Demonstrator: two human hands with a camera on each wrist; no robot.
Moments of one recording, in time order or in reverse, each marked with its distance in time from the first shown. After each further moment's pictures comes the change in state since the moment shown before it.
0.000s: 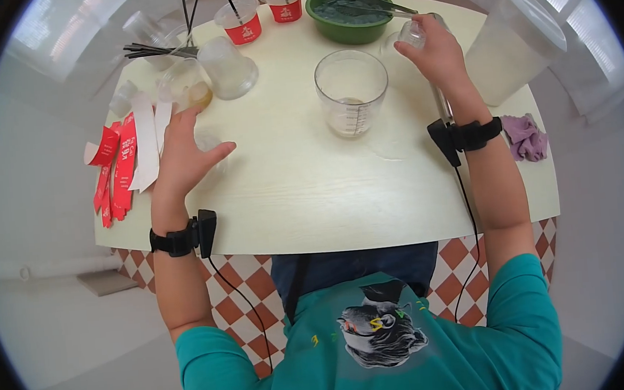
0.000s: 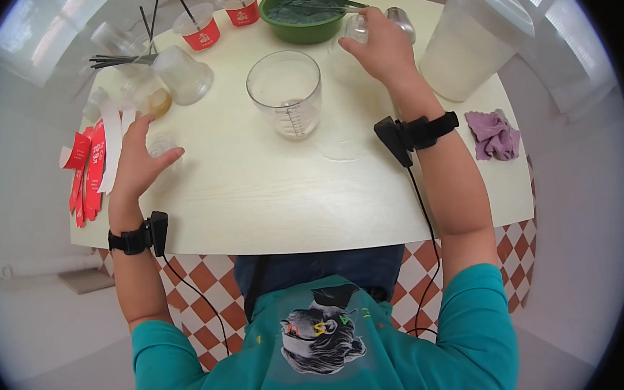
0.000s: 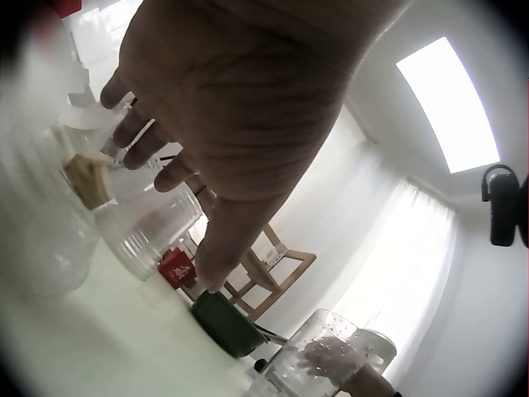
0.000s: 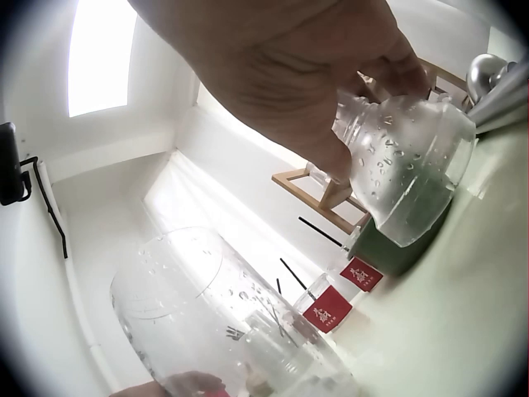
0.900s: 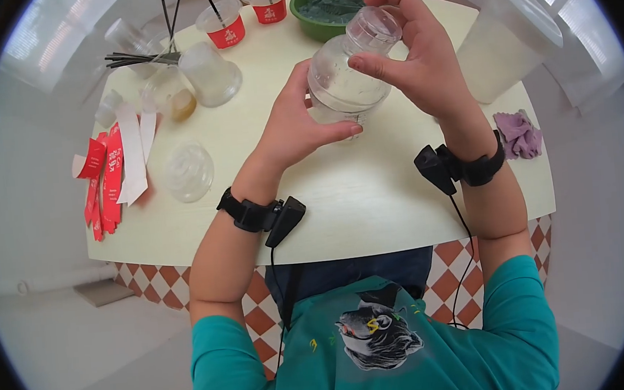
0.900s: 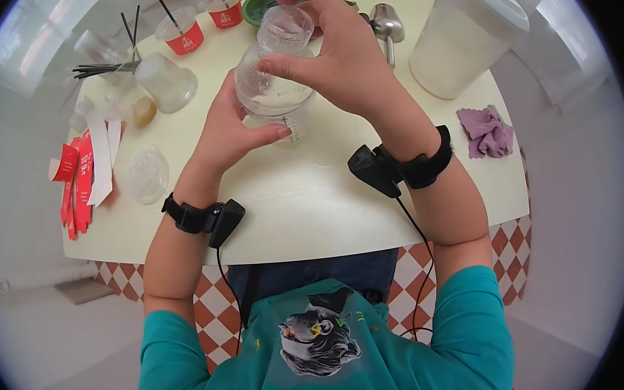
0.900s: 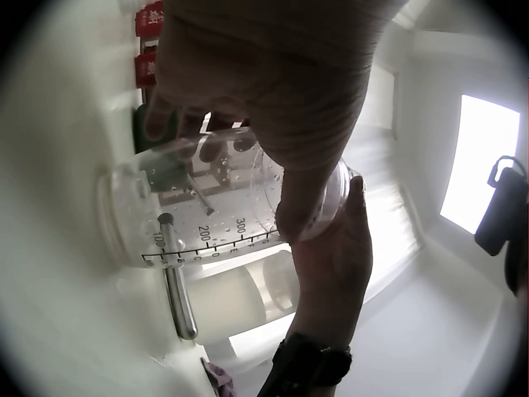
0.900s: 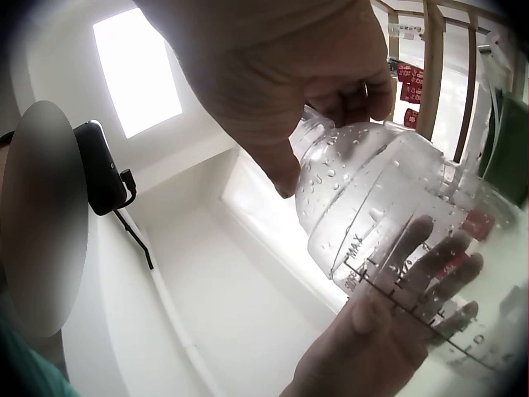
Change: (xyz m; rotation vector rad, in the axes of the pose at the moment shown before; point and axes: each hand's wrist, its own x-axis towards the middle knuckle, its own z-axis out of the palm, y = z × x) left_hand 0.045 0.134 0.091 -1.108 -0.203 0.295; right_hand -0.022 -0.082 -0.045 0.774 -0.179 -0.210
